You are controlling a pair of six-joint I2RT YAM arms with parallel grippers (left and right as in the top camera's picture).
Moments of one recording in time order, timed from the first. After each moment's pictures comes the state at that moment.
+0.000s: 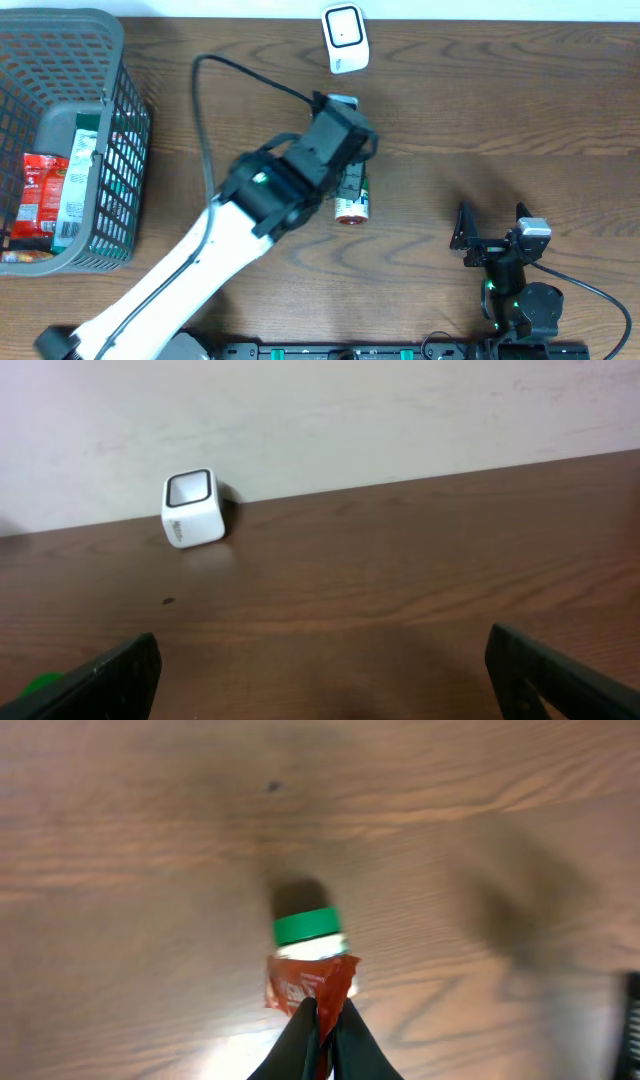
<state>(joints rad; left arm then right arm) -0.78 1.48 1.52 -0.99 -0.15 -0.54 -0.01 0.01 0.01 -0.07 -0.05 0.17</state>
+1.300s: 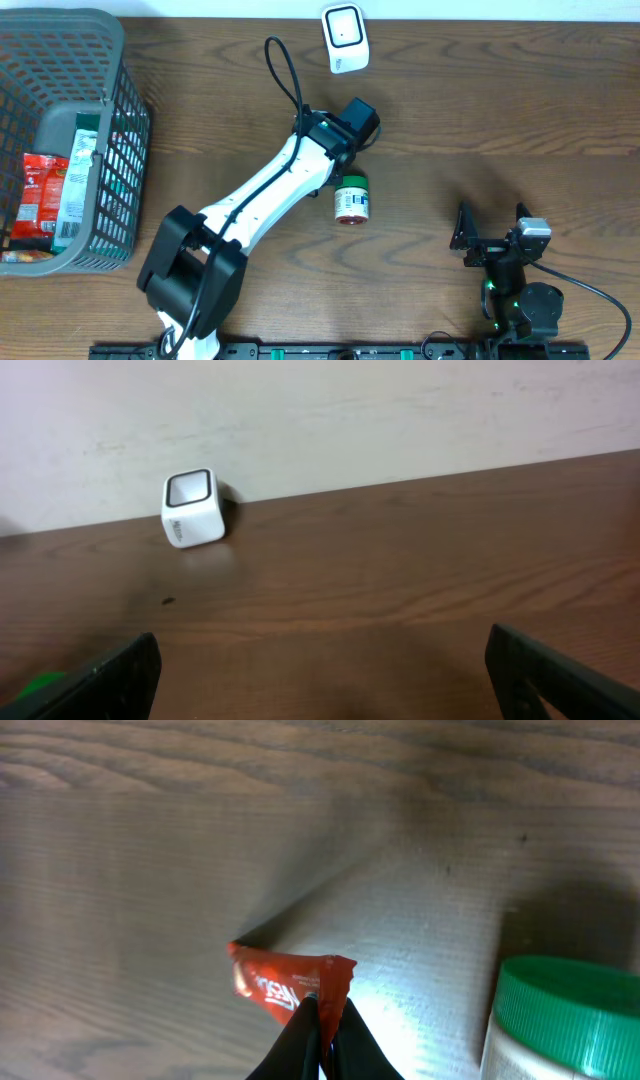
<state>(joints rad) -0.67 1.91 1.52 -1.08 -0.37 -0.68 -0.01 0.01 0.01 -0.07 -0.05 0.17</state>
